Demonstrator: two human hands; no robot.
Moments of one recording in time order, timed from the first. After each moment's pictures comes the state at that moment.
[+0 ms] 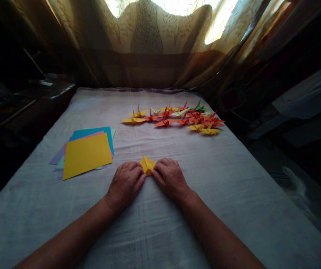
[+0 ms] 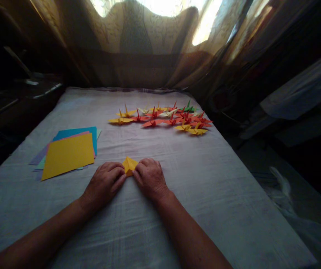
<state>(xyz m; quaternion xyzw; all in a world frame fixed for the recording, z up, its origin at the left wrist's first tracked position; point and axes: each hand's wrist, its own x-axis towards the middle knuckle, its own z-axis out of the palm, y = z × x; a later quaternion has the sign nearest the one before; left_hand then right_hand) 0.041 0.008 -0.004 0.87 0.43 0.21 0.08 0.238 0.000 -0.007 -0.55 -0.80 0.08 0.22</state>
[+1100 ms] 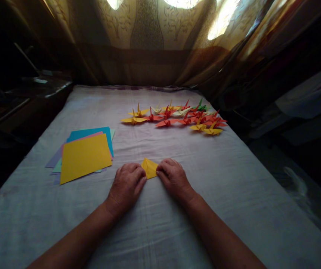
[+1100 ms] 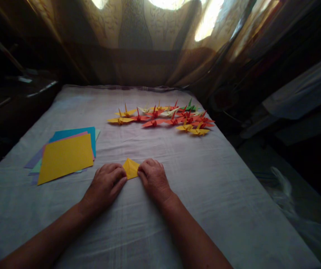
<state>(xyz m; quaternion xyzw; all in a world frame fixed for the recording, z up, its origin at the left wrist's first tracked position) 0.043 0.009 0.002 0.85 0.48 0.18 0.16 0.243 0.004 -0.013 -0.57 -0.75 0.17 0.27</state>
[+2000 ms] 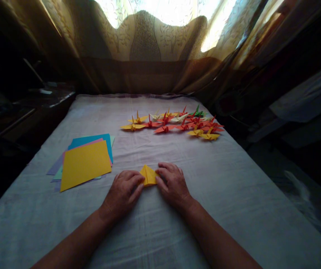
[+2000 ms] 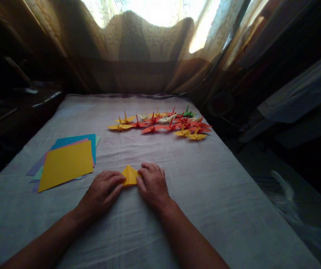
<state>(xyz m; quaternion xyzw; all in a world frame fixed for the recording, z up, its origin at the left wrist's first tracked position) 0.030 0.010 -0.003 0.86 0.43 0.24 0.16 0.242 -0.001 -0.017 -0.59 -0.74 0.12 0.31</state>
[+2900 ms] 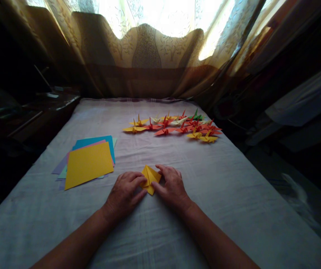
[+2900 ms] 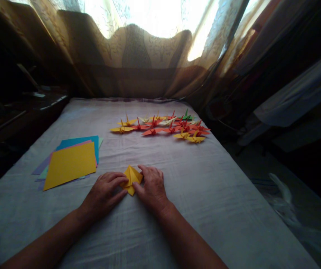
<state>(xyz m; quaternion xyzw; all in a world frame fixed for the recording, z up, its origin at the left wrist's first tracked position) 0.029 0.006 -0.003 0.87 0.40 0.25 0.14 0.232 -0.008 -0.013 -0.61 -0.71 0.13 0.33</state>
